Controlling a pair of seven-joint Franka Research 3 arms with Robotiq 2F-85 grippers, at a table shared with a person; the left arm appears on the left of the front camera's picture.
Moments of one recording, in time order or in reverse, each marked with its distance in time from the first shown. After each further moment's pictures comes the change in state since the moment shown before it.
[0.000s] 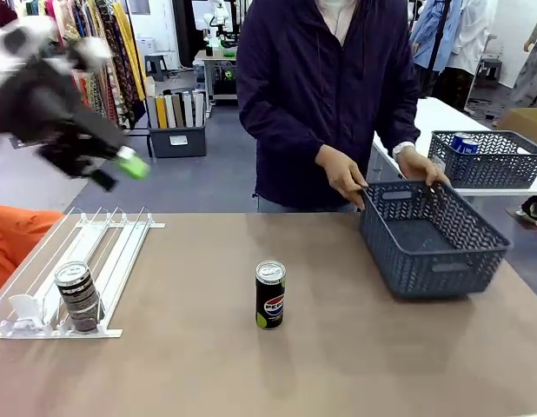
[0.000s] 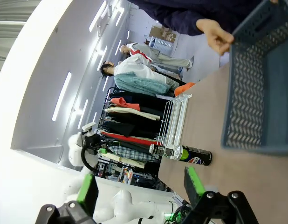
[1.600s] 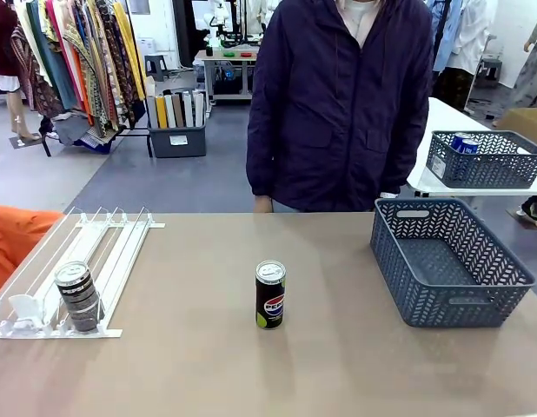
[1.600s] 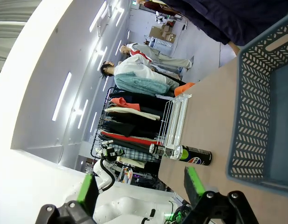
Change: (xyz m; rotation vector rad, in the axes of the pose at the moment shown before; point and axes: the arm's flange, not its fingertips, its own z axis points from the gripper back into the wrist) left arm -0.182 0.184 0.117 -0.449 -0.508 0.281; right arm 0.000 0.000 0.000 0.000 0.000 0.000
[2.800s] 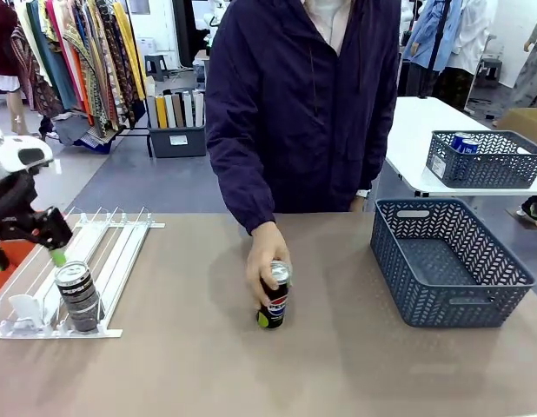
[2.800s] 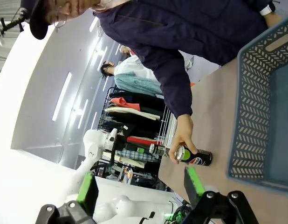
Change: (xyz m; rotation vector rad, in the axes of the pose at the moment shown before) left arm 0.031 0.005 -0.226 1.359 0.646 0.074; right arm 0.000 0.000 0.000 0.000 0.000 0.000
